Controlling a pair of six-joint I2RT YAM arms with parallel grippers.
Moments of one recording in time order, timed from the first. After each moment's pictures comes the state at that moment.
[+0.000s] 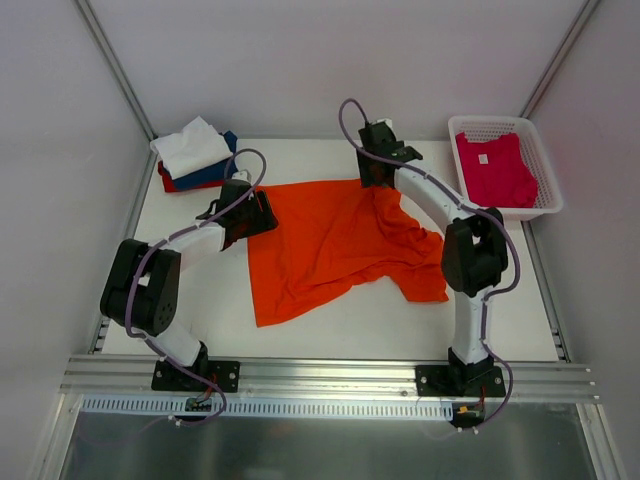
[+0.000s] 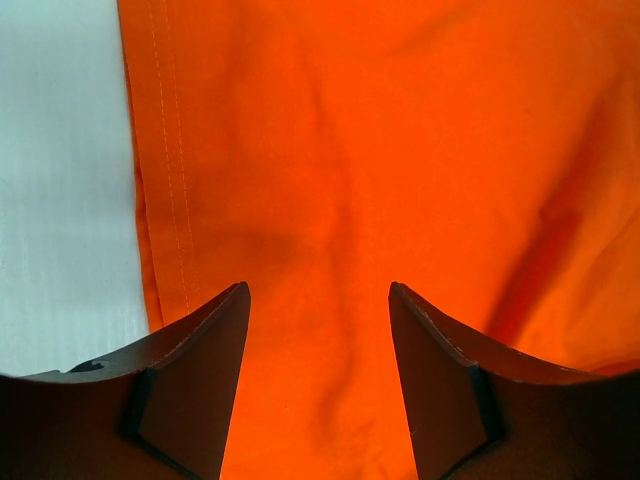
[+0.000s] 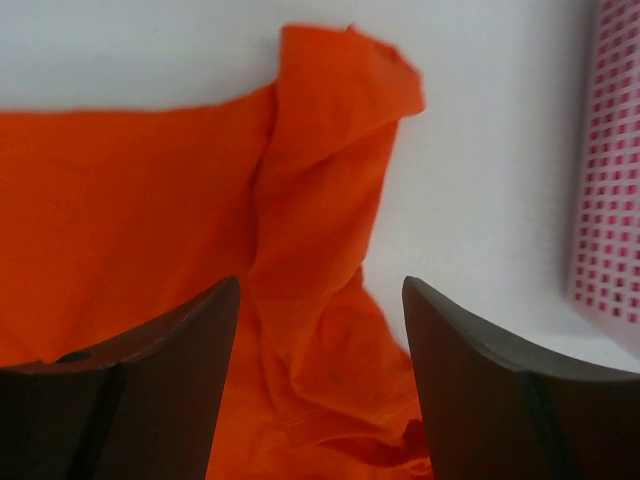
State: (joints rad) left arm -0.29 1.60 0.89 -0.03 0.03 -0.54; right arm 0.45 2.04 1.85 -0.64 0.46 0.15
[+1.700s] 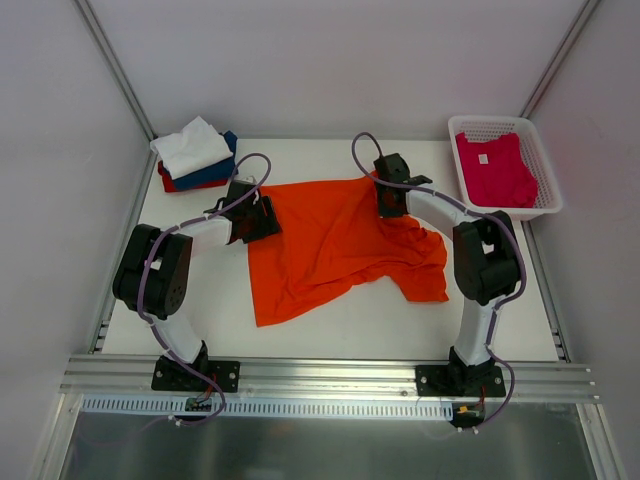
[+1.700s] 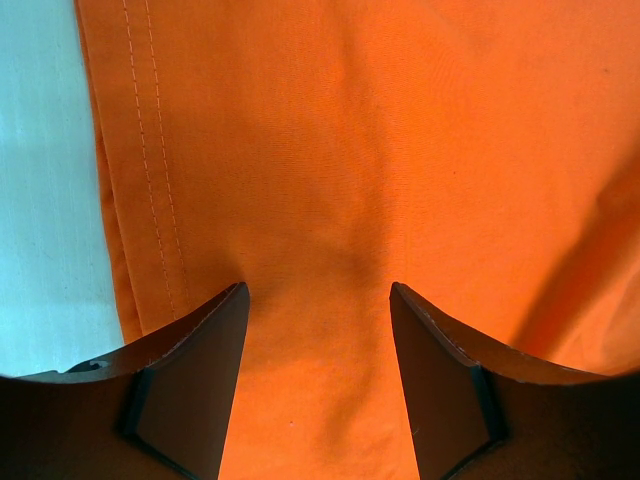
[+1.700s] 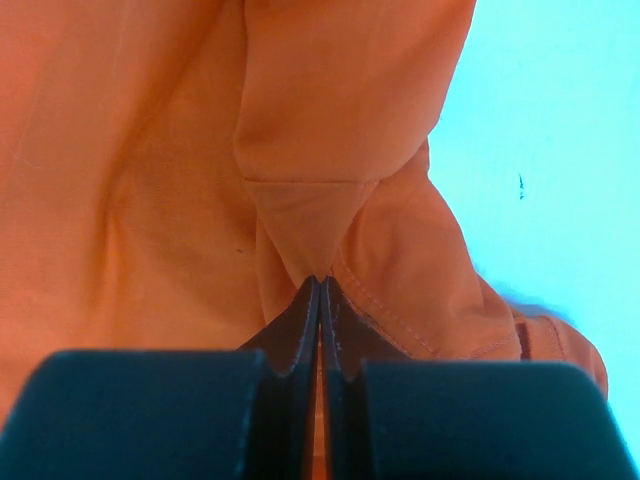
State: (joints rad) left arm -0.29 1.73 0.94 -0.09 0.08 -0.56; right arm 0.42 1.93 1.41 -0.49 0.26 0.26
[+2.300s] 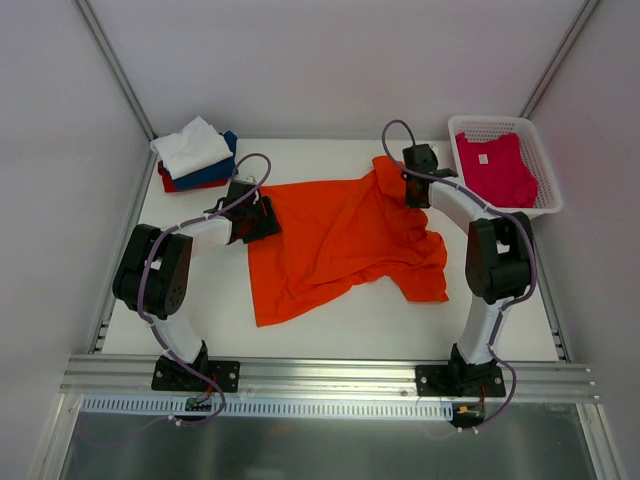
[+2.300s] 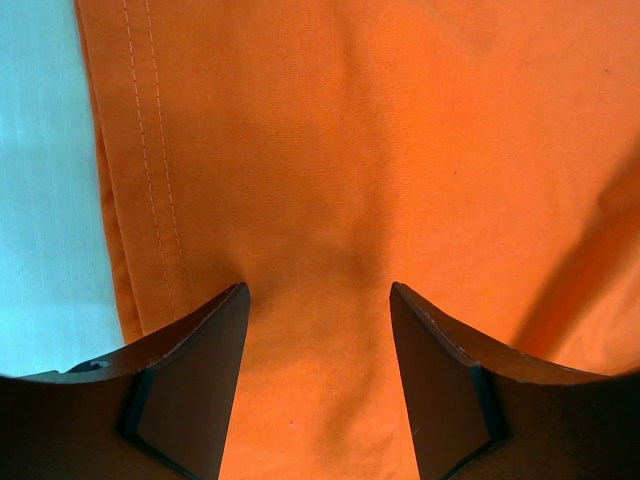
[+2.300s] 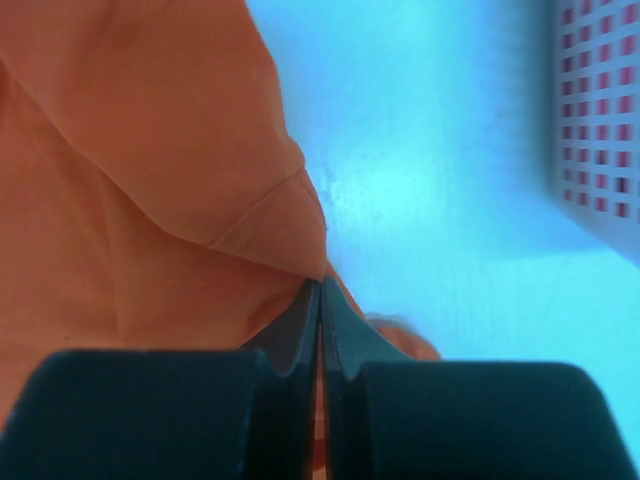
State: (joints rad) left arm -0.29 1.73 0.94 -0.09 0.08 -0.56; right arm 0.28 1.91 1.42 -0.49 0.36 0.24
